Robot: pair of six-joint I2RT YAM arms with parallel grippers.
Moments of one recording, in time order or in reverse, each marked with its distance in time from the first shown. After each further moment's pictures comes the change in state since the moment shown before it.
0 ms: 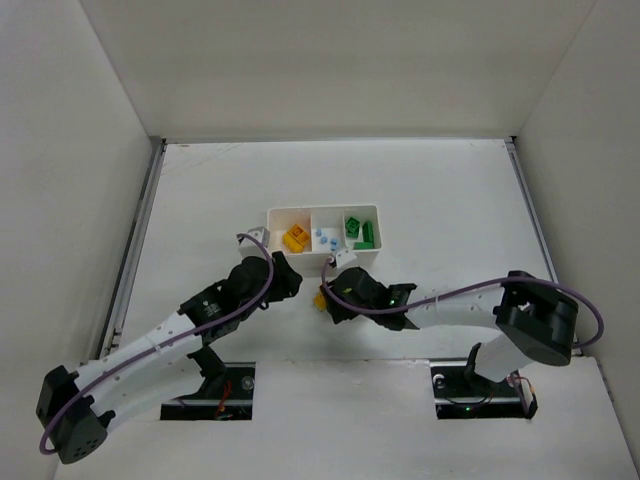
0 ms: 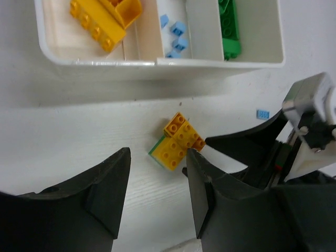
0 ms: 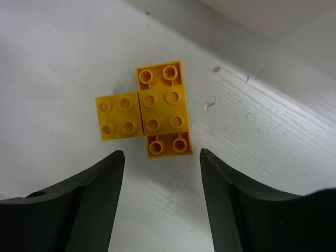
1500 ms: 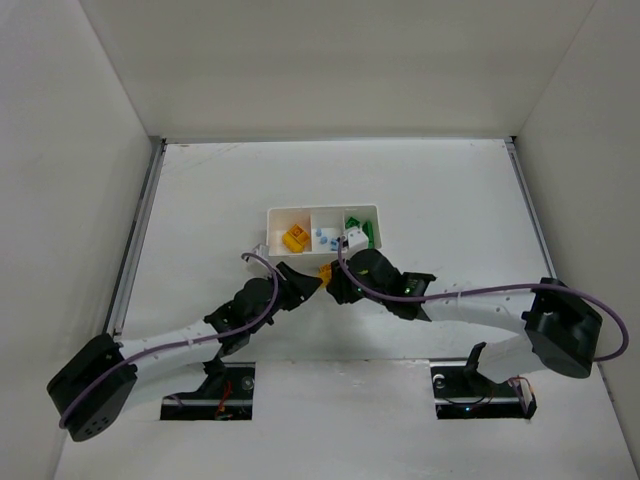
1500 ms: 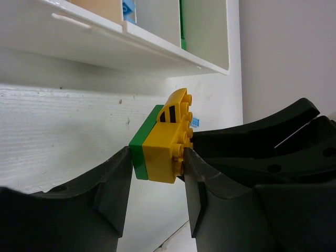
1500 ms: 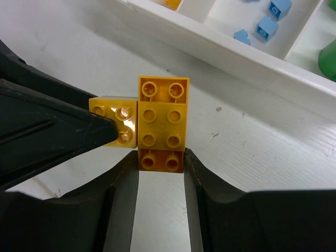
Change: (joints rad) left arm -0.026 0.171 -0.369 0.777 0.108 -0.350; right arm -0.083 -0.113 0.039 0.011 -0.106 0.030
